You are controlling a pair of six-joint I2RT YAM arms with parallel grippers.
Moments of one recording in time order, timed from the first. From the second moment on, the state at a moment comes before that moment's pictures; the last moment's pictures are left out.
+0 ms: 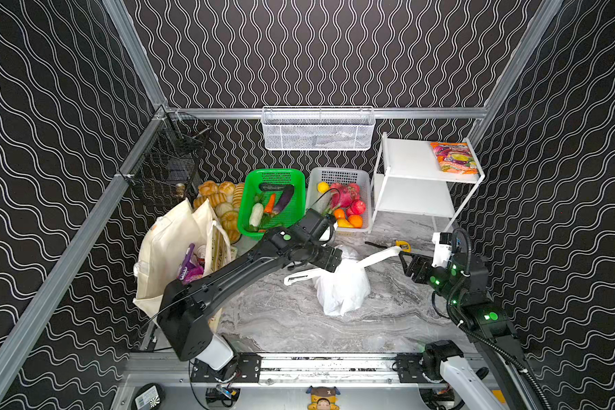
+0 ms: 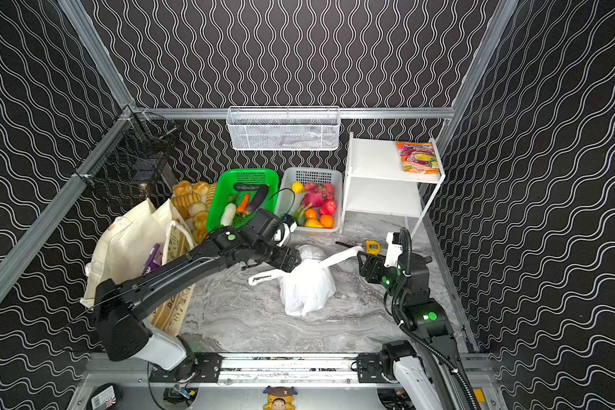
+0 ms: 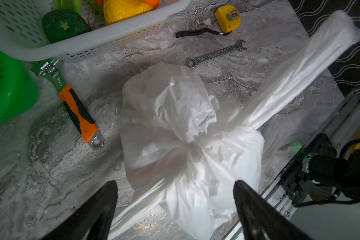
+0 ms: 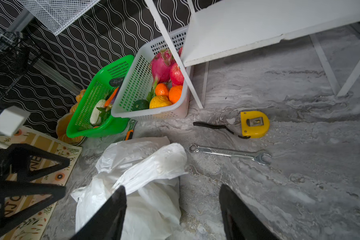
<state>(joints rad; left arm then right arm) -0.82 1.58 1.44 -0.80 0.06 -0.31 0.18 0.61 0.69 -0.54 -0.18 0.44</state>
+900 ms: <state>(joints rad) -0.91 1.83 1.52 -0.80 0.11 -0.40 0.18 0.61 0.63 -0.57 -0.25 0.41</state>
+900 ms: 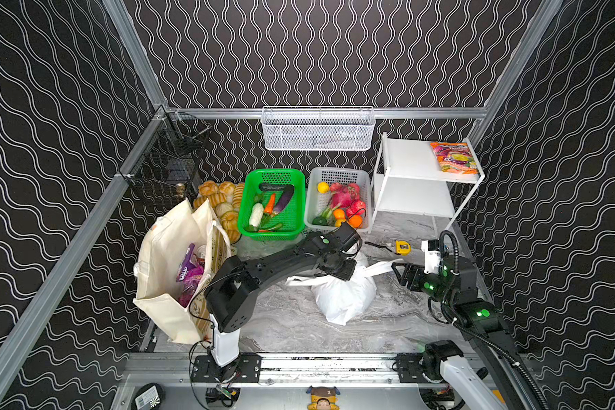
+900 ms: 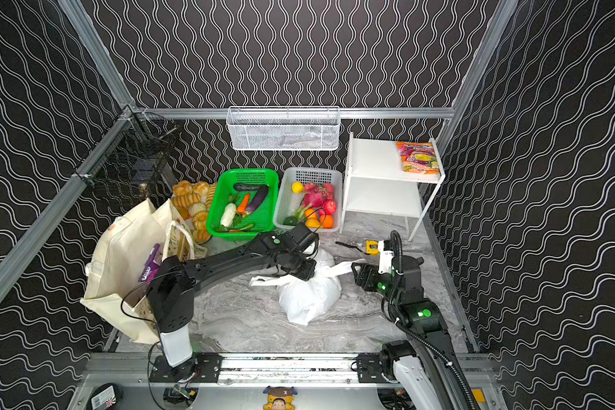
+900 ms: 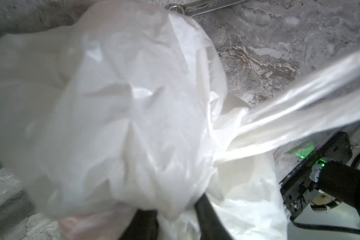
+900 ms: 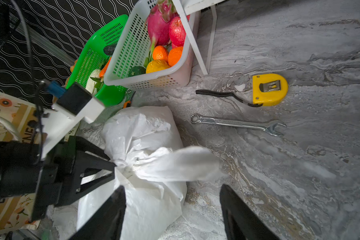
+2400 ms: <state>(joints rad) -0.07 1.01 1.48 -1.22 -0.63 0.04 0.18 0.66 0.70 -0.39 -0.34 0.39</state>
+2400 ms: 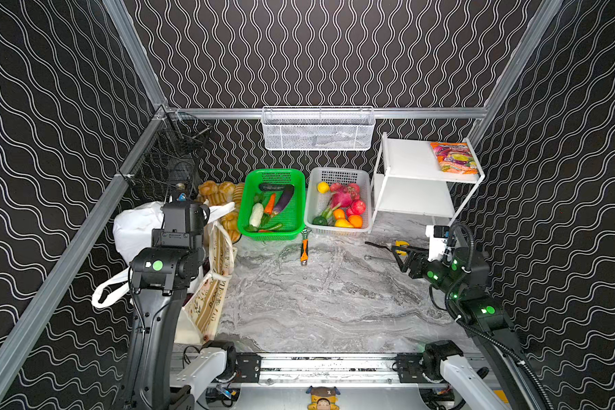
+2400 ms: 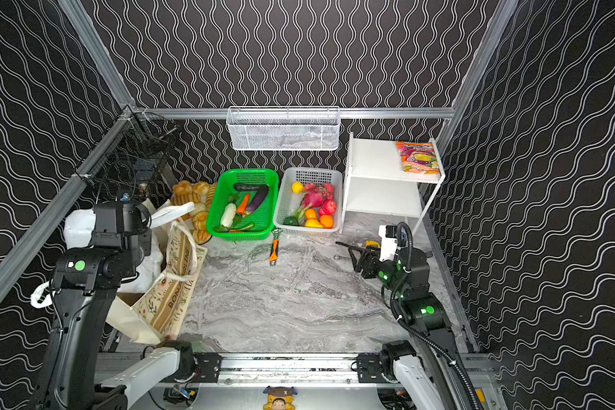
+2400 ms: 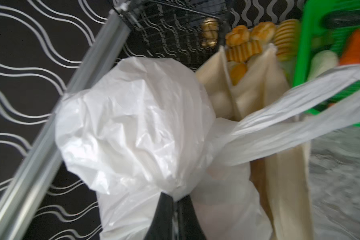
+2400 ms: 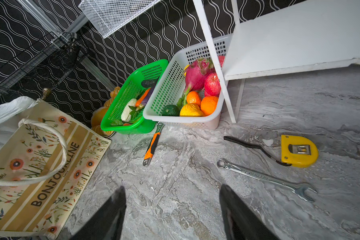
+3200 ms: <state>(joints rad) 0.38 1.18 1.20 -1.10 -0.03 -0.19 0.18 0.72 0.69 -0.32 -0.39 0.44</state>
